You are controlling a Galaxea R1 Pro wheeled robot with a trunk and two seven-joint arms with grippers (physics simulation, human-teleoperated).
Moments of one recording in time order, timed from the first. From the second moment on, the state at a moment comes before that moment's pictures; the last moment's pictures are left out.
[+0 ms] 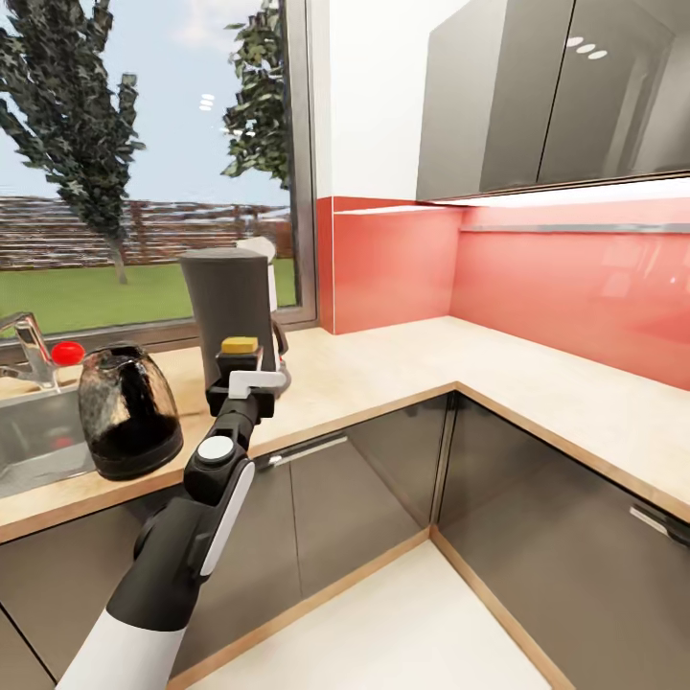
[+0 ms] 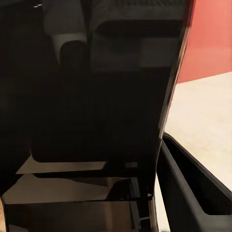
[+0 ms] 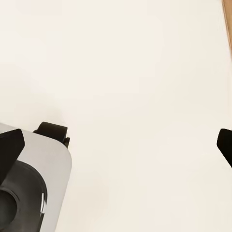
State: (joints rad) left arm -0.59 -0.07 -0.26 -1.57 -0.03 0.57 0.34; right arm 0.01 -0.14 0.02 -0.23 0.24 -0.24 0.00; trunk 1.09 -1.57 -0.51
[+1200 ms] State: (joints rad) left arm -0.59 -0.06 -0.26 -1.57 -0.03 0.54 0.34; right arm 0.01 -0.14 0.02 -0.23 0.24 -0.24 0.00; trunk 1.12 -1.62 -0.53
